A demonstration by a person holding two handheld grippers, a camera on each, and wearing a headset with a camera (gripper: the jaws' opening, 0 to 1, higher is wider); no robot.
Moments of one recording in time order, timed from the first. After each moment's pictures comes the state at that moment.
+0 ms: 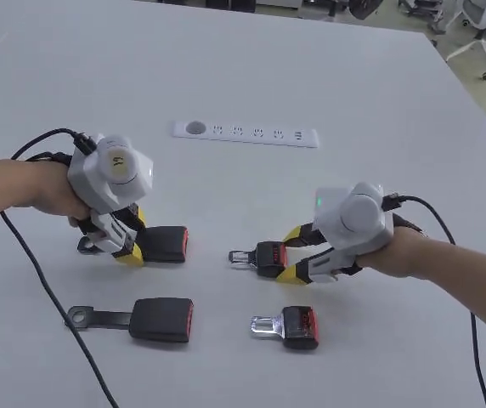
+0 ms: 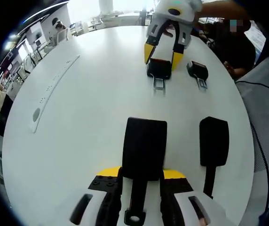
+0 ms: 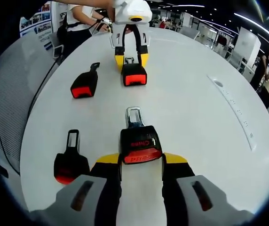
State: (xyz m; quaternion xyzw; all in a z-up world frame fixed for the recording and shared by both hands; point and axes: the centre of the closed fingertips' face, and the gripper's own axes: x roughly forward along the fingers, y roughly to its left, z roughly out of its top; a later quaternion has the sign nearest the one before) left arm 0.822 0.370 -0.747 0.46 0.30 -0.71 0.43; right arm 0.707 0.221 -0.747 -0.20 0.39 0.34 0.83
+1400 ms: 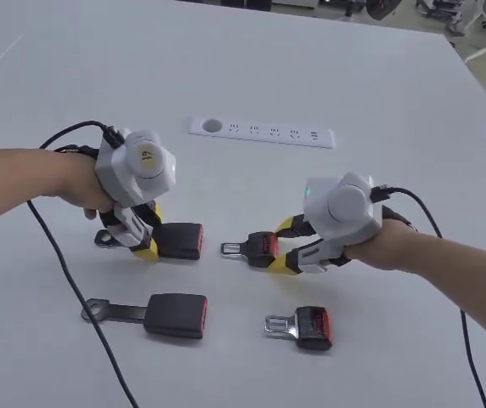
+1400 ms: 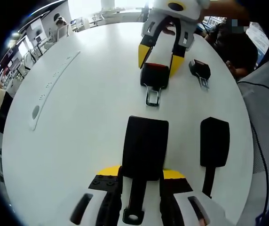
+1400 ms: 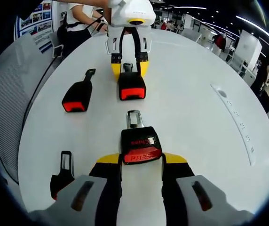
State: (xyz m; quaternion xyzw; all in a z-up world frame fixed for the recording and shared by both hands) left arm 0.820 0.373 -0.746 0.47 0.32 -0.70 0.43; right arm 0.737 0.247 -0.743 -0.21 0.39 0.35 0.83
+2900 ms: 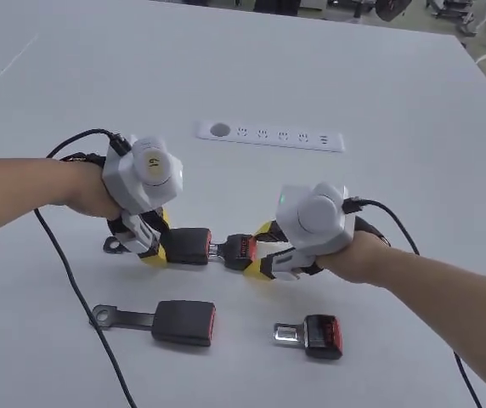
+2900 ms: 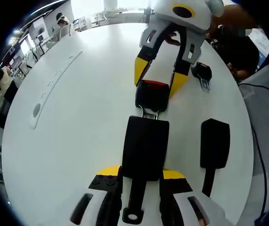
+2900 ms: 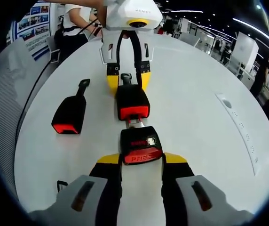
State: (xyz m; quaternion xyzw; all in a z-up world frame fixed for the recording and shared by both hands) left arm 0.821 0.372 -0.747 0.47 0.32 -0.70 0.44; right arm 0.764 0.281 -0.748 -0.20 0.37 0.34 0.85
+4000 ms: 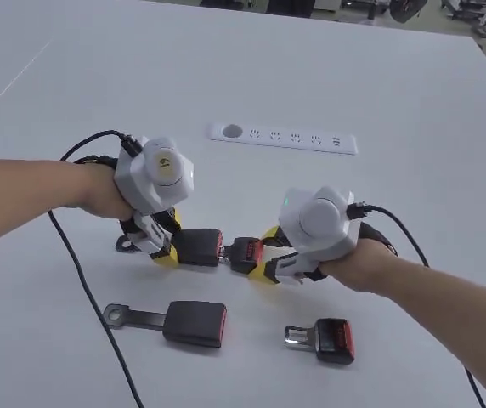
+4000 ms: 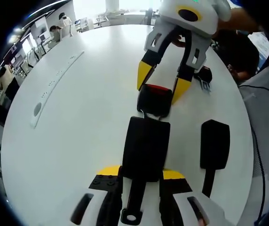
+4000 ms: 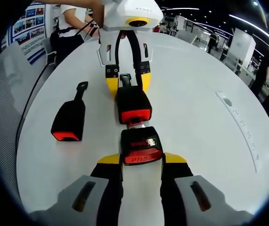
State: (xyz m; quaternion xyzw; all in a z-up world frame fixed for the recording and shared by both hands) left arm 0.820 0.370 -0.747 0.46 0.32 -0.70 0.45; right arm 0.765 0.289 -0.748 -0.19 0.38 0.32 0.85
